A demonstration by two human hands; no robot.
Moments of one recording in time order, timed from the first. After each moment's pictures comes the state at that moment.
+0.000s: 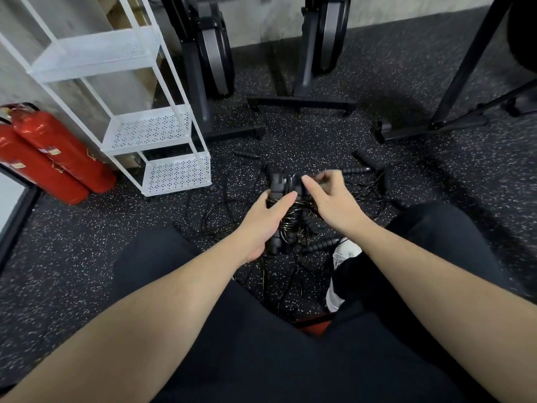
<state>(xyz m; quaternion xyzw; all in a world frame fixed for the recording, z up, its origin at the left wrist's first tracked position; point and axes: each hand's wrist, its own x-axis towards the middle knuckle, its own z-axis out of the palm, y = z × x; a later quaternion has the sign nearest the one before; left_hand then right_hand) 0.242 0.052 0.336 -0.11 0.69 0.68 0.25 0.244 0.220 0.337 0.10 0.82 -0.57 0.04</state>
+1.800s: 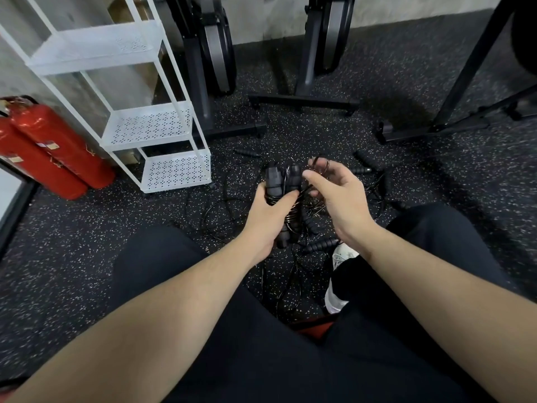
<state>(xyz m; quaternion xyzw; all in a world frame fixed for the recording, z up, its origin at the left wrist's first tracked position) 0.241 0.062 0.329 -0.10 0.67 0.72 0.15 0.243 0.205 0.350 0.12 0.63 -0.76 -0.07</state>
